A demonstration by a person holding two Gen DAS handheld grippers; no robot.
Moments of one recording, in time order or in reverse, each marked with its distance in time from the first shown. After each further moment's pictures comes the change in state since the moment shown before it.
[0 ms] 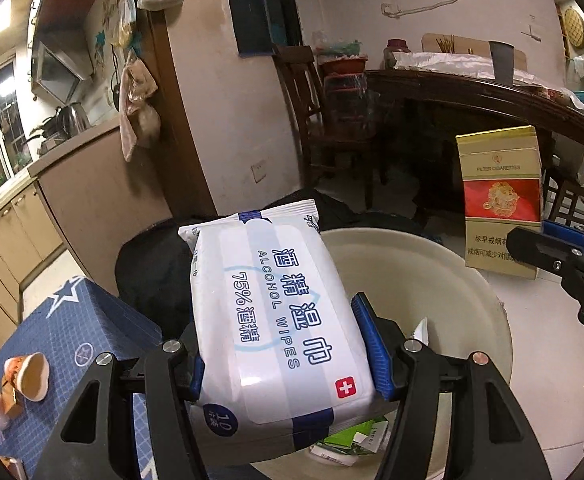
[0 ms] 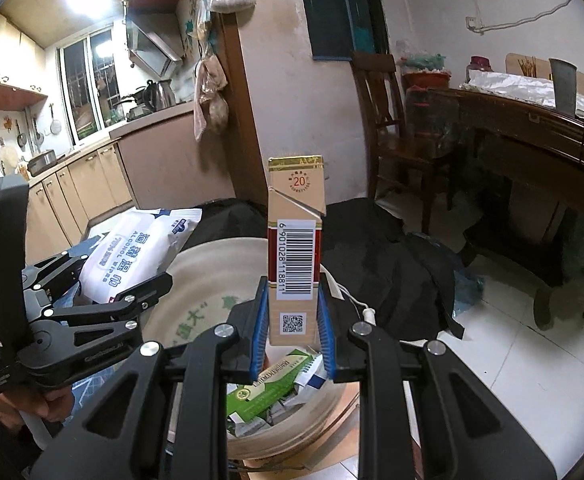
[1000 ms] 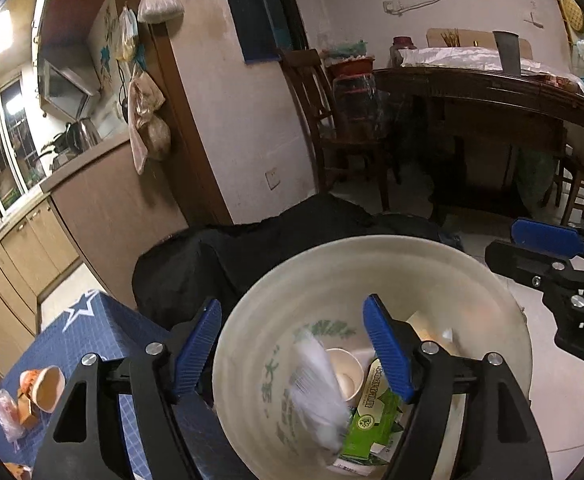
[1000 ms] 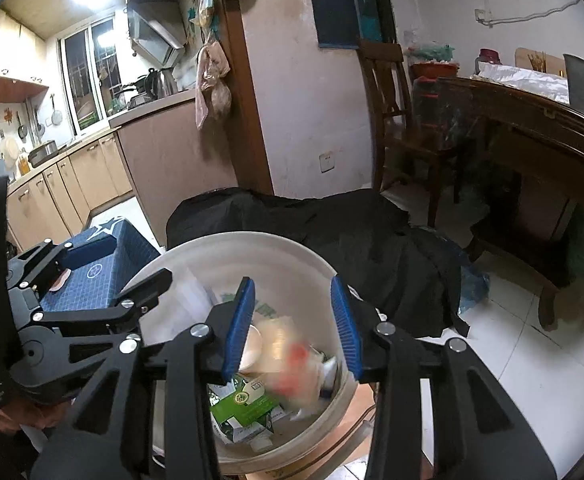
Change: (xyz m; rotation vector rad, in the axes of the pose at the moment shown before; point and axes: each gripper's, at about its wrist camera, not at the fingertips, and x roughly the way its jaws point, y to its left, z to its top) left arm 0.002 -0.007 0.009 0.045 -0.025 0.079; right arm 0.025 -0.008 0.009 -0.005 0.032 0.016
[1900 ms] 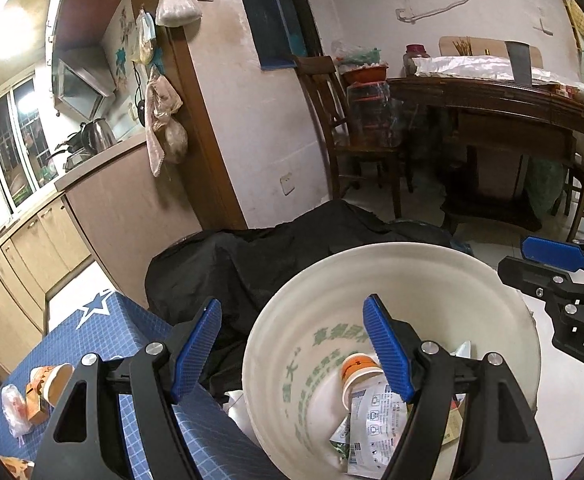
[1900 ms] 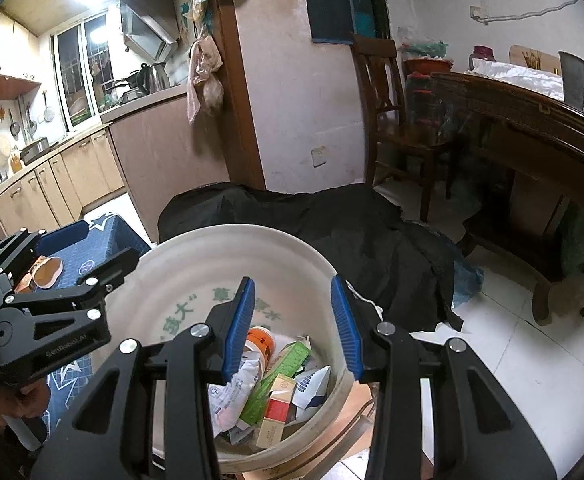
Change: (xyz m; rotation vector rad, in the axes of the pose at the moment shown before) left arm -0.009 0.016 -0.003 -0.029 -0.018 0.041; right arm 0.007 -0.004 -0.004 0.000 0.022 -0.033
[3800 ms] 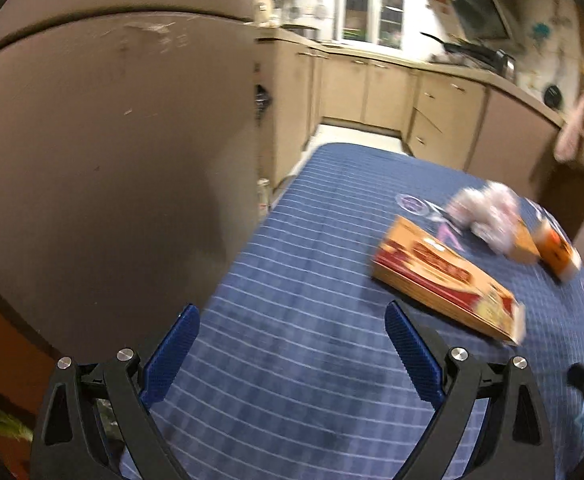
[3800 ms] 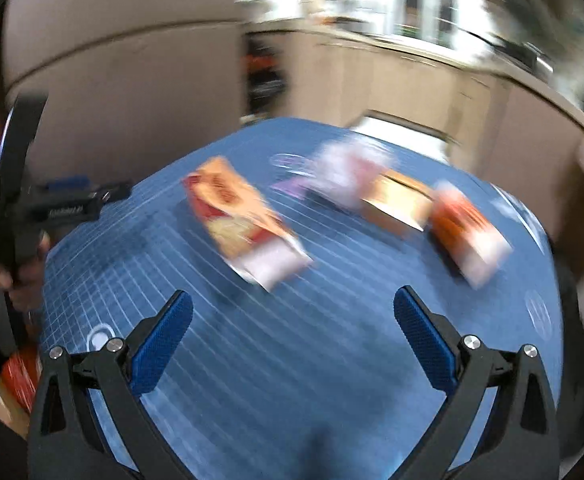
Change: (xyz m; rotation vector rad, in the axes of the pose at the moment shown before) left arm -0.260 0.432 -0.347 -0.917 0.251 0.816; right arm 0.031 0.517 -0.101 -0.944 0.185 0.886
